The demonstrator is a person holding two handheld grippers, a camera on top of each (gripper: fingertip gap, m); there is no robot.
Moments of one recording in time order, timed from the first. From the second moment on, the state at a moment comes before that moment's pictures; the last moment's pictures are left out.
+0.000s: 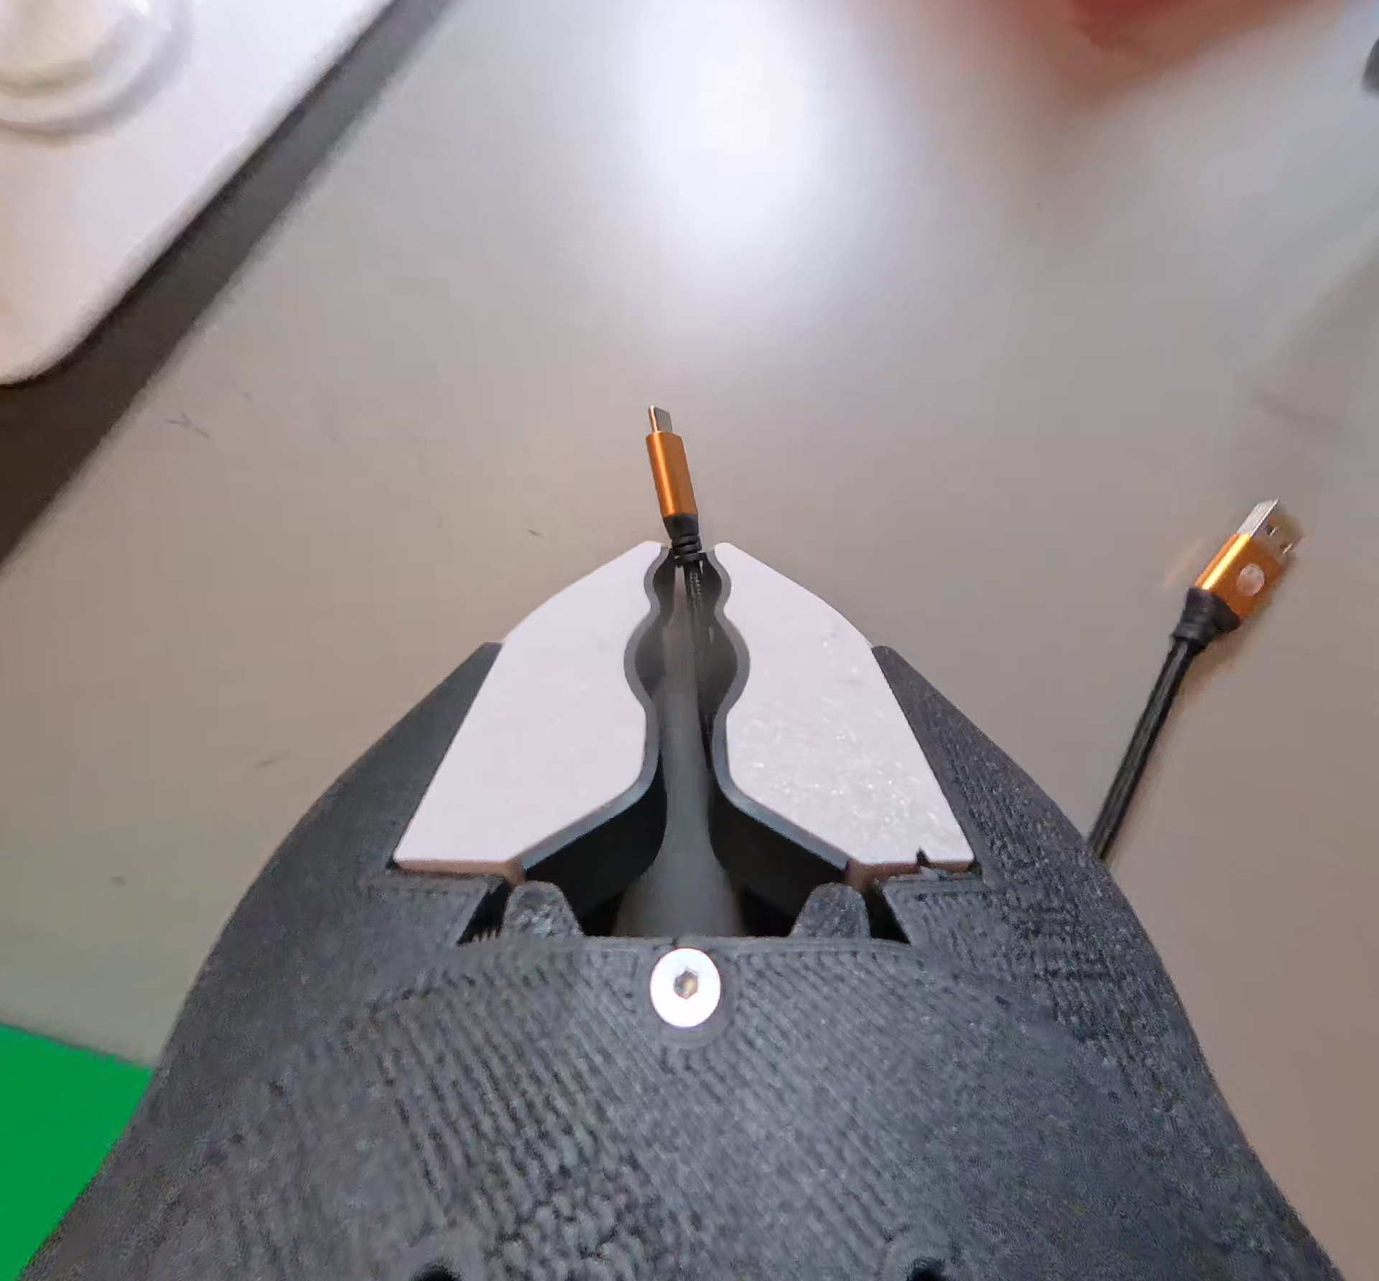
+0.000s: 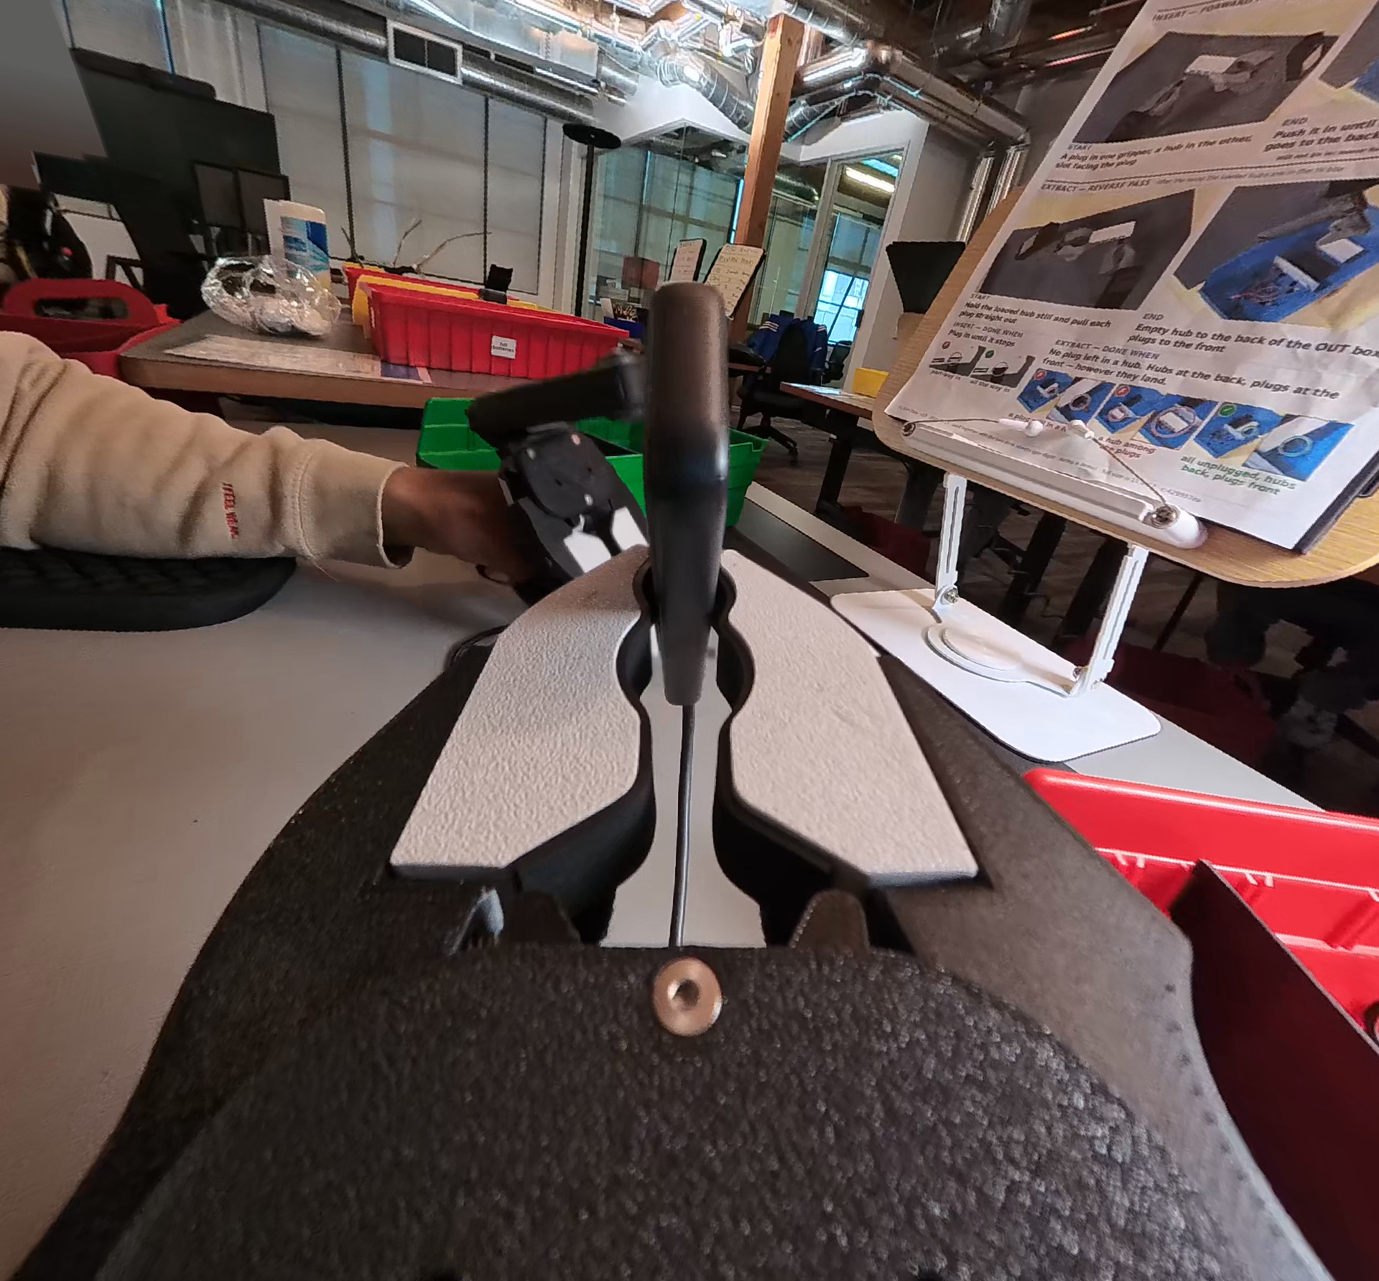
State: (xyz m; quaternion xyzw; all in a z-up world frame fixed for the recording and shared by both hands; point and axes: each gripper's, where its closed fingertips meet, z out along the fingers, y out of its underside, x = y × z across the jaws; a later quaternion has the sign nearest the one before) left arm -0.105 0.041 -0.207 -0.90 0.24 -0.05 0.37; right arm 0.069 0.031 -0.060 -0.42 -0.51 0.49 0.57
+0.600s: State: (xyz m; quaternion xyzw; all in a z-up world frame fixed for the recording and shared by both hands) left arm -0.042 -0.116 -0.176 -0.81 0.46 -0.12 0.33; right arm 0.075 0.039 -0.056 -0.43 -0.49 0.49 0.58
